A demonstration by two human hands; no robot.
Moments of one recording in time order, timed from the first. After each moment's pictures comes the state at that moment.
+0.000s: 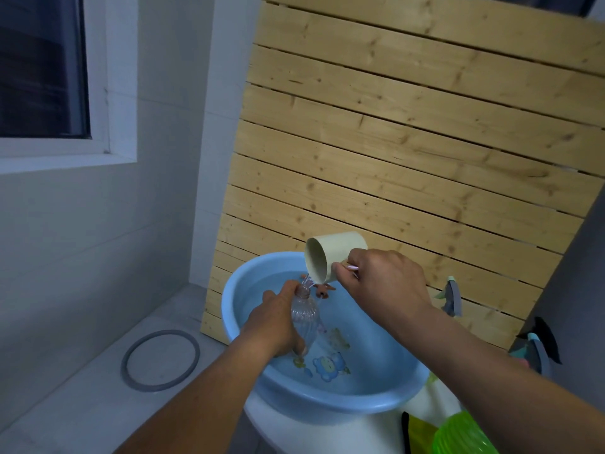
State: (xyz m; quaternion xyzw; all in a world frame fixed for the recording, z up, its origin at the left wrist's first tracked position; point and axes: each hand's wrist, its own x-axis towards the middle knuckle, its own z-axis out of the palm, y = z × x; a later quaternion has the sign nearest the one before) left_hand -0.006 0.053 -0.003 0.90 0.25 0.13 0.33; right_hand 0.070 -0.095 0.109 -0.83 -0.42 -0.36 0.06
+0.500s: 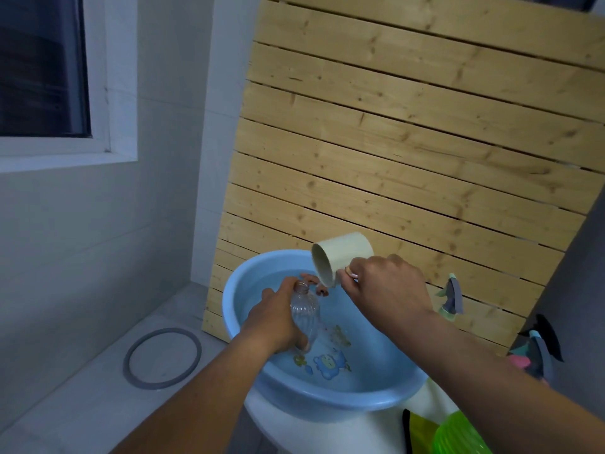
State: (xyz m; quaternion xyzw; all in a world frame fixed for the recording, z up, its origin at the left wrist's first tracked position) left_hand -0.007 0.053 -0.002 0.89 0.25 0.15 0.35; right_hand 0.075 -0.101 0.098 -0.82 -0.43 -0.38 -0.03
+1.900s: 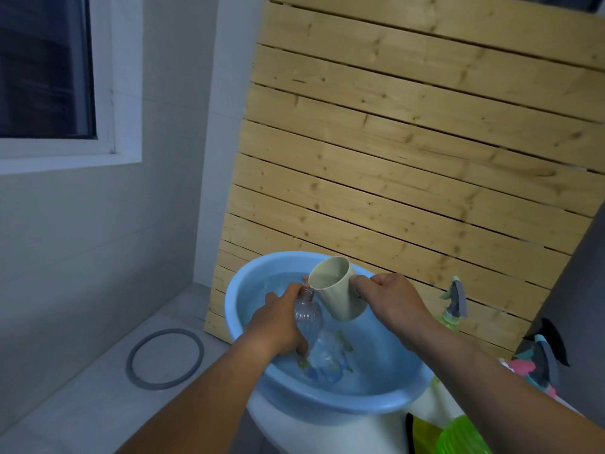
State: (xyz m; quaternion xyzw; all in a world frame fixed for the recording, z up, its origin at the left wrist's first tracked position) left_hand -0.008 0.053 -0.002 0.90 0.25 0.11 0.34; right_hand 0.090 -0.103 0.085 -0.87 -0.27 0.02 0.41
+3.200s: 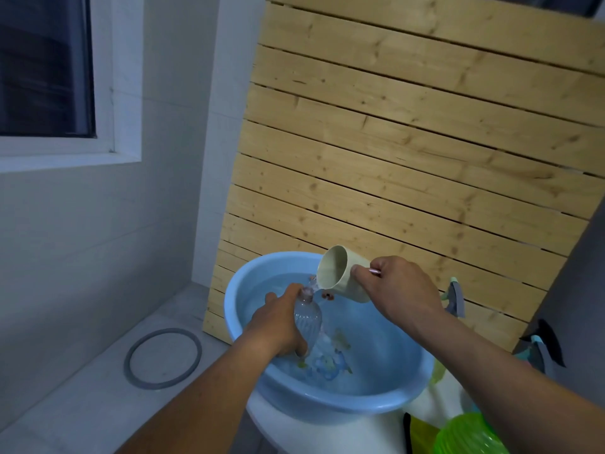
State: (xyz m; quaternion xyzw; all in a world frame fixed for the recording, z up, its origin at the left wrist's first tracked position) left_hand -0.006 0.052 -0.004 0.90 0.25 0.11 0.33; right_hand 0.093 -0.104 0.101 -0.90 -0.33 -0.21 0.20
